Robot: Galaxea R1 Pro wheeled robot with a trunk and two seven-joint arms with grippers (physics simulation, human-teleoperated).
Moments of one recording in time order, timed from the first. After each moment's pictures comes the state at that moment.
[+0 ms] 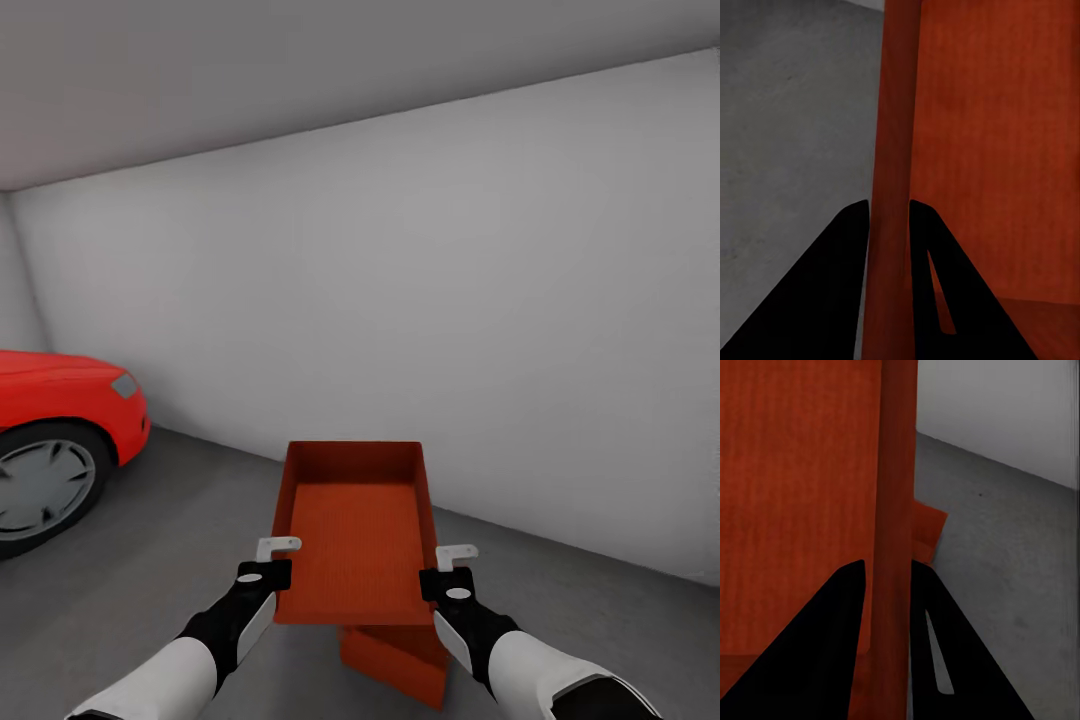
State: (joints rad) left arm -0.66 -0.09 -0.18 -0.36 0.17 0.13 0.26; right arm -0.73 0.14 0.26 -0.12 -0.14 -0.06 -0.27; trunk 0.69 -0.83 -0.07
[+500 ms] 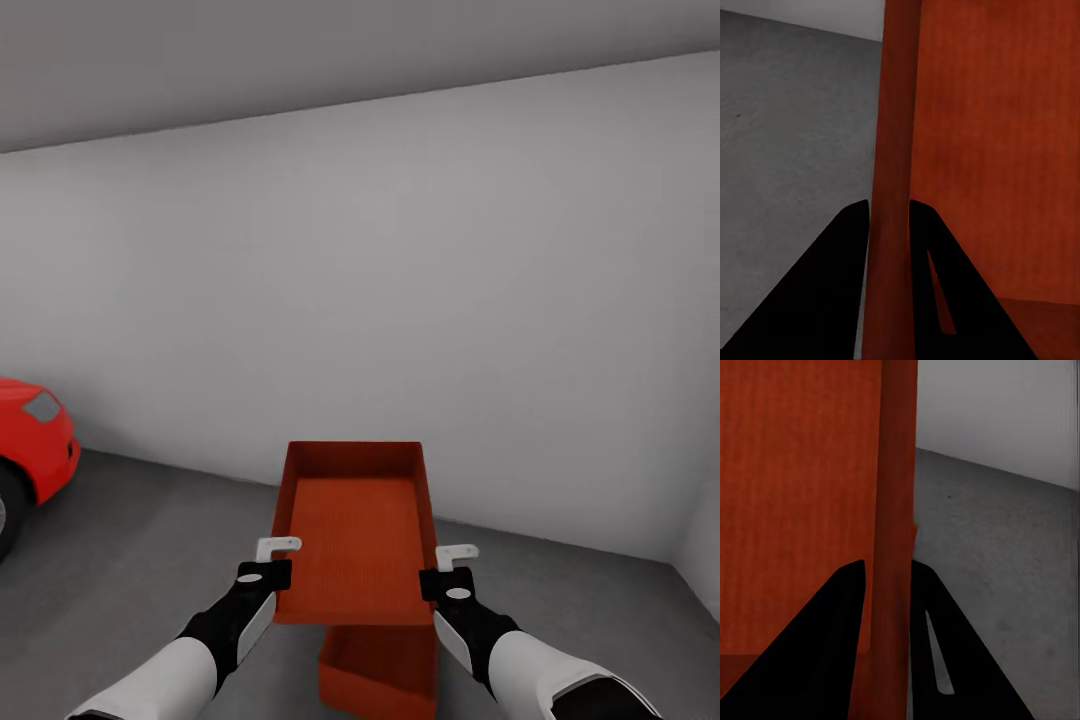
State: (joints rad) left arm -0.66 -0.10 -0.18 -0.36 0.17 0.12 0.26; right arm -0.73 0.14 0.26 -0.12 -0.14 -0.06 -0.27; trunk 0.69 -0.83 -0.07
